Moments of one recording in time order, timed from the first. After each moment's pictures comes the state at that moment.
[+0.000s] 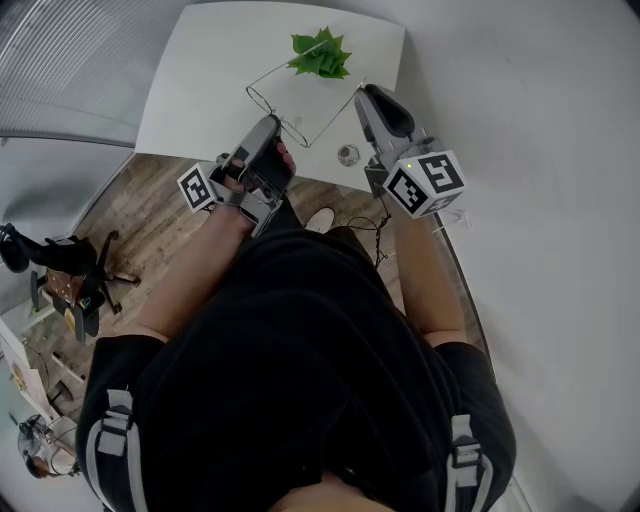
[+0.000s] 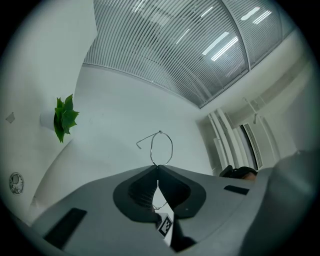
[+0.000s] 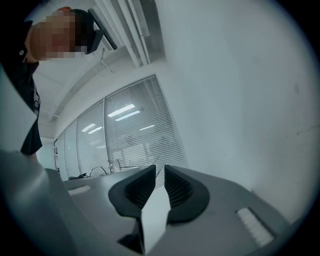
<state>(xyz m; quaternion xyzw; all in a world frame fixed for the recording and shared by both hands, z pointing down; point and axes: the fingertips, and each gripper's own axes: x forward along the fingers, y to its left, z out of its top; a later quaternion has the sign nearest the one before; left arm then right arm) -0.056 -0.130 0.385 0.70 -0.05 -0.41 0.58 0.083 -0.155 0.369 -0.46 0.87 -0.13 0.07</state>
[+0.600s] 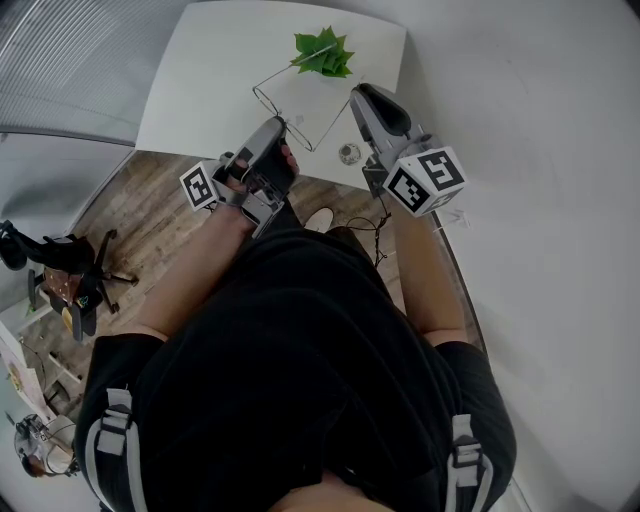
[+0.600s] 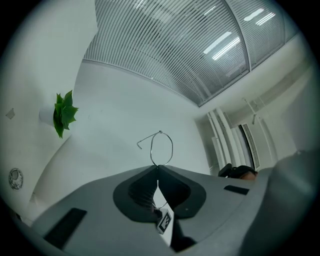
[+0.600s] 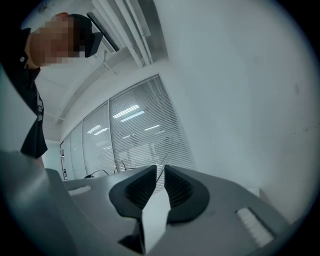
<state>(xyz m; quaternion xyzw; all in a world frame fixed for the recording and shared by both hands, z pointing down) -0.053 -0.120 0.384 0.70 -0.03 -0.40 0.58 0.067 -0.151 0.365 -0.43 0.89 -0.14 0.08</state>
